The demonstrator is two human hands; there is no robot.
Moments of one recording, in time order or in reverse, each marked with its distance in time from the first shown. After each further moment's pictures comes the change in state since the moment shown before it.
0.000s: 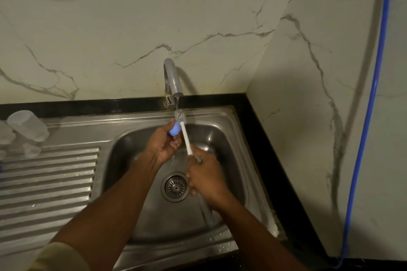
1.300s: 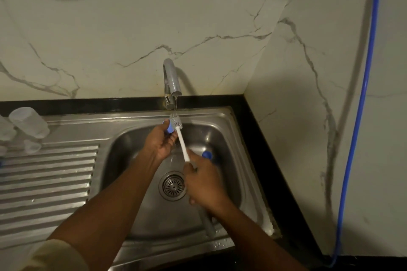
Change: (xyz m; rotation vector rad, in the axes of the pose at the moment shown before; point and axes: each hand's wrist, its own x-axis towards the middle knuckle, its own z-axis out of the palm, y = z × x) left_hand -0.013 0.001 0.004 -0.142 0.070 0.060; right_hand -0.017 0.008 -0.002 -0.218 -0.043 -0.056
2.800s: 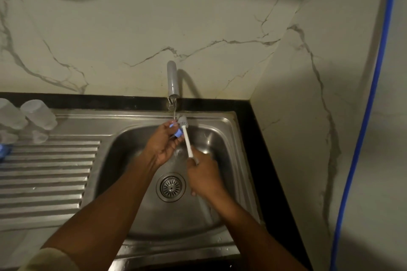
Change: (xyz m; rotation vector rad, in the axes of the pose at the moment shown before) left_hand -0.003 -0.014 0.008 0.178 -0.083 0.129; right_hand 0.041 0.020 -0.024 -0.108 0.005 -0.078
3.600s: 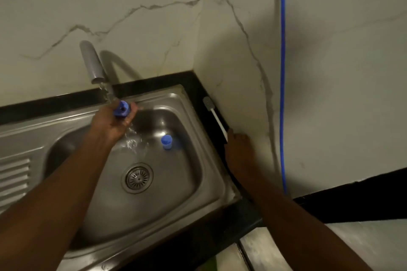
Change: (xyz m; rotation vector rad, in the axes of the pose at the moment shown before) left_hand 0.028 0.017 0.028 -0.121 0.092 -0.152; right_hand -0.014 0.159 -0.116 -0.757 0.456 0.285
